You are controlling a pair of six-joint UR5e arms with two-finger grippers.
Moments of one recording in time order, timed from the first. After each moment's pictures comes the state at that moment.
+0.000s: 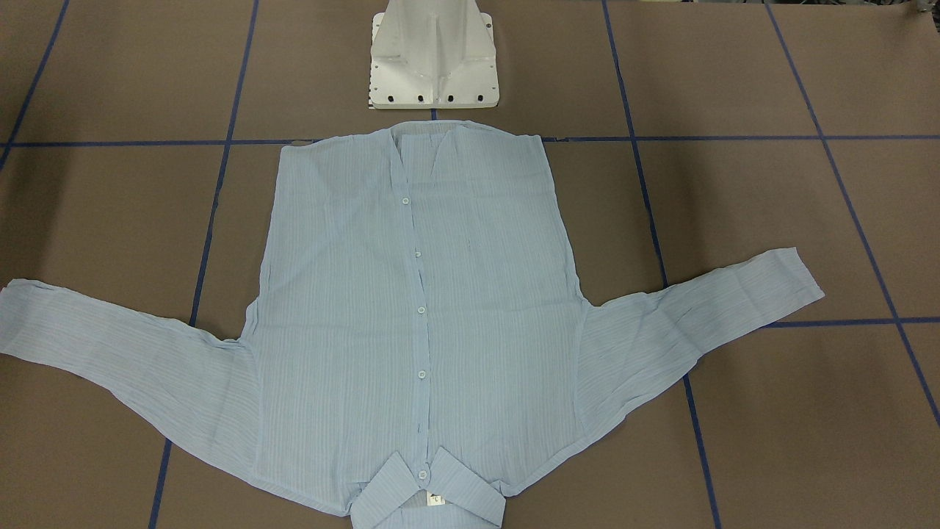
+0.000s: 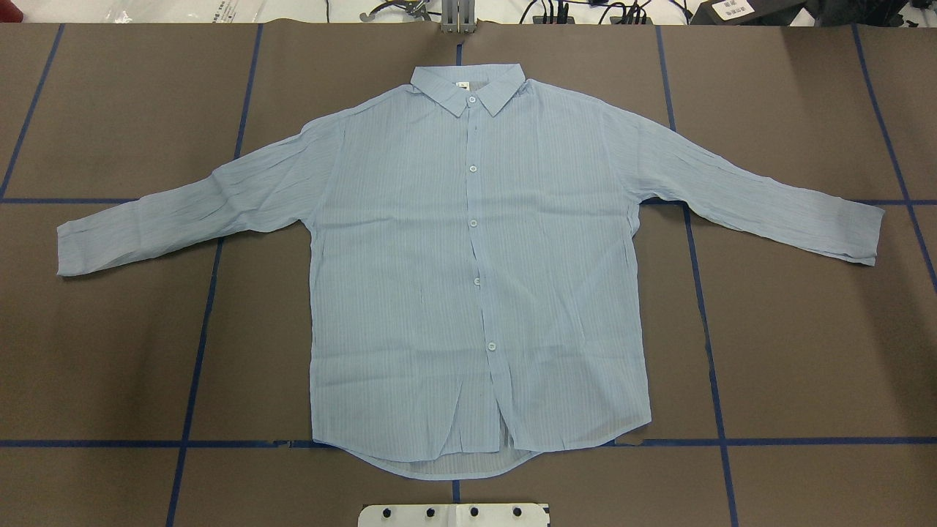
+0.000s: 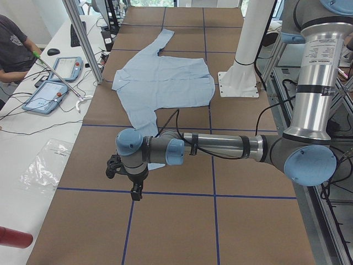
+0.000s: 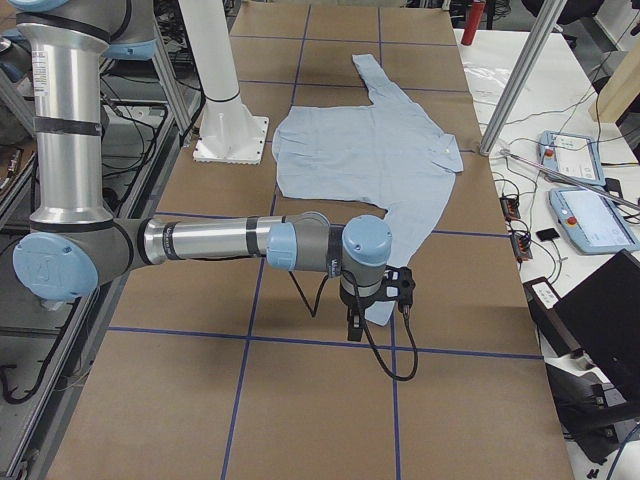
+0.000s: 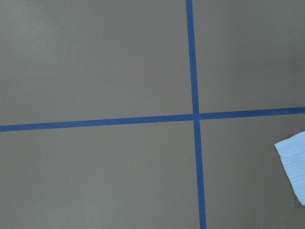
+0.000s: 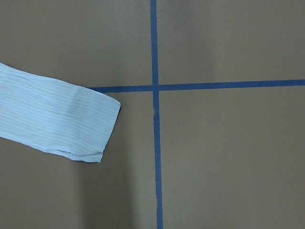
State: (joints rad) left arm -1.57 -1.65 -1.53 -1.58 -2.30 0.04; right arm 1.61 -1.61 1.72 -1.69 2.35 0.01
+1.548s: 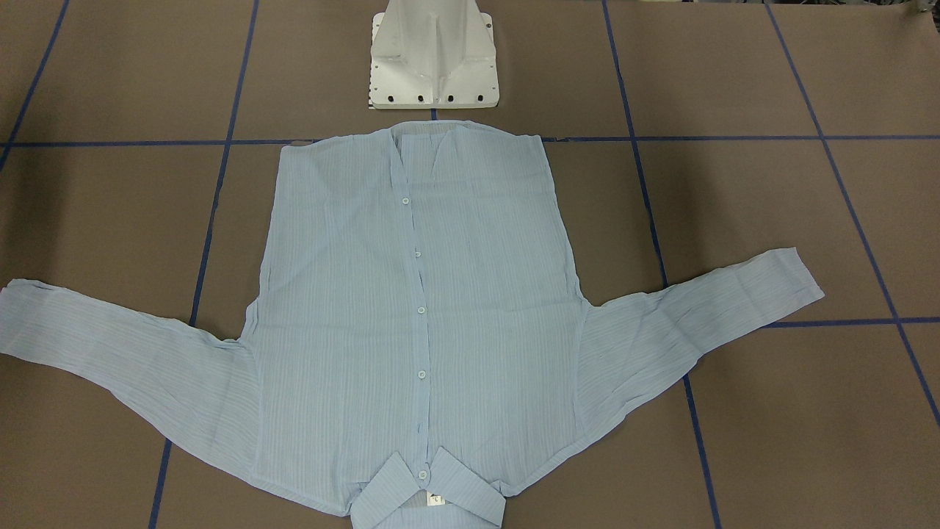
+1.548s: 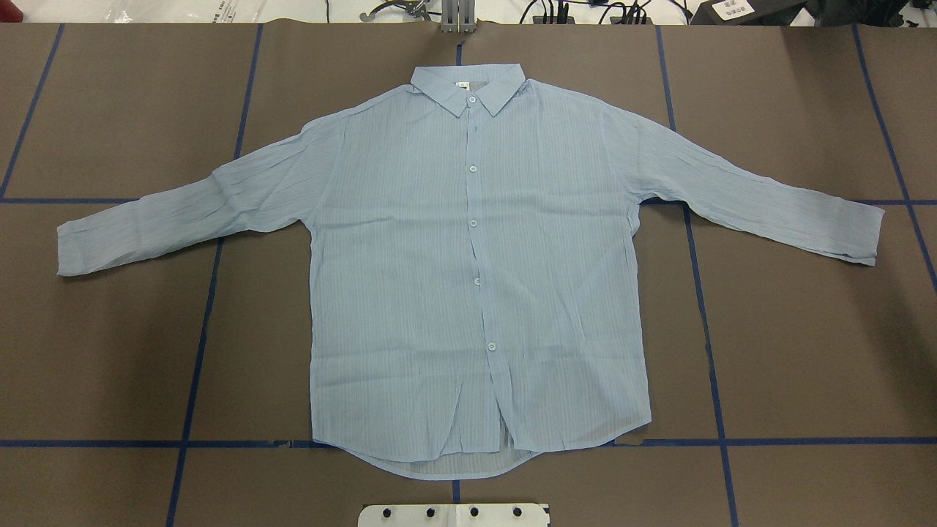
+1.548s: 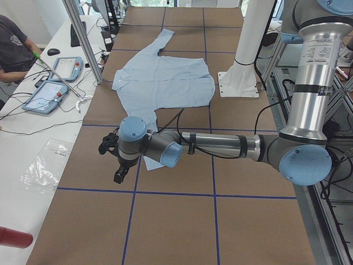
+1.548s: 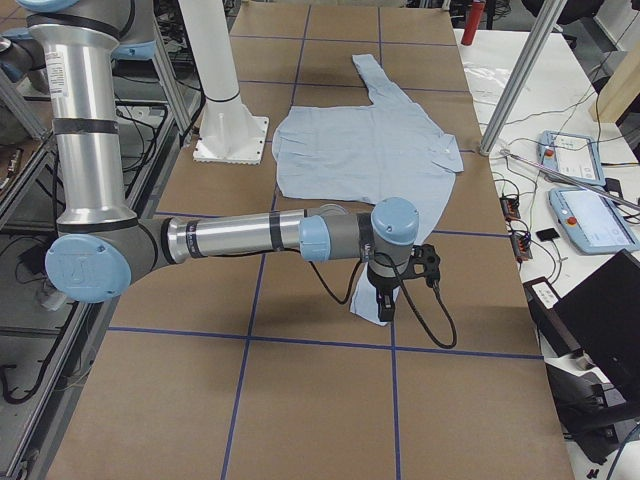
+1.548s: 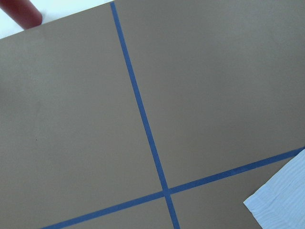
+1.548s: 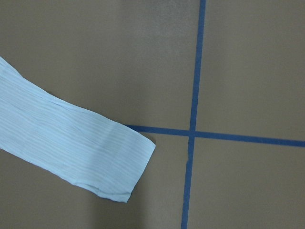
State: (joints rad) left arm -1.54 -1.65 -1.51 -2.01 -2.31 0.03; right arm 1.52 -1.51 1.61 -1.50 2.36 0.04
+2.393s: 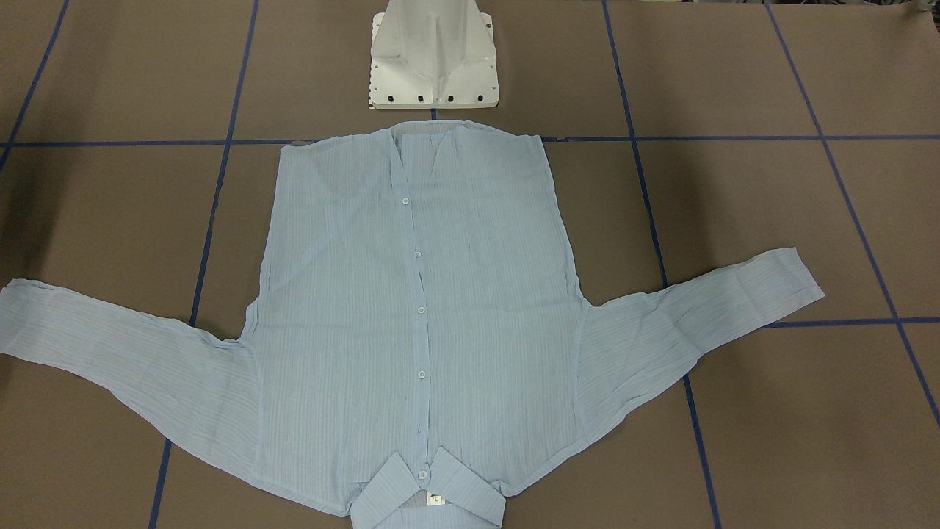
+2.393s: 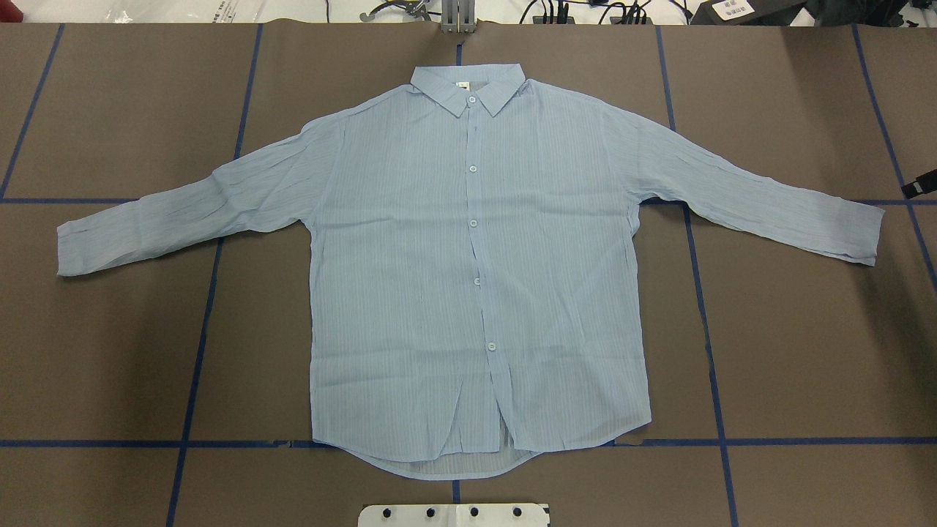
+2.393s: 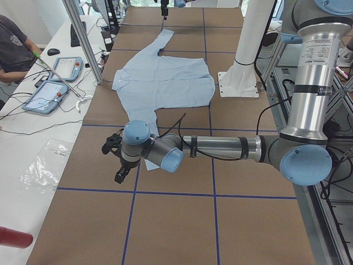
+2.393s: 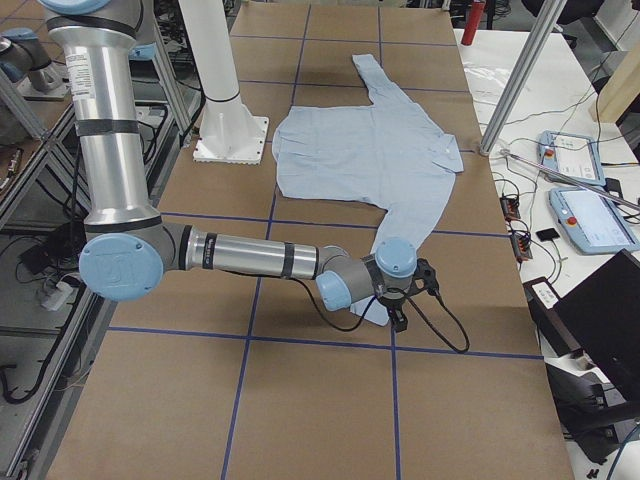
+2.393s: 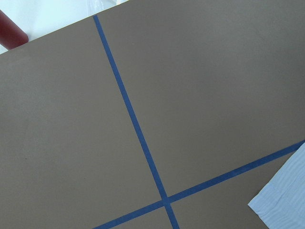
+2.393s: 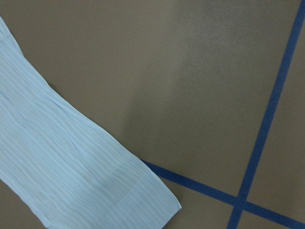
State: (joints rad) left arm -1.51 -1.65 -1.49 -2.06 -2.30 0.02; right arm 1.36 -1.45 1.32 -1.04 2.37 0.07
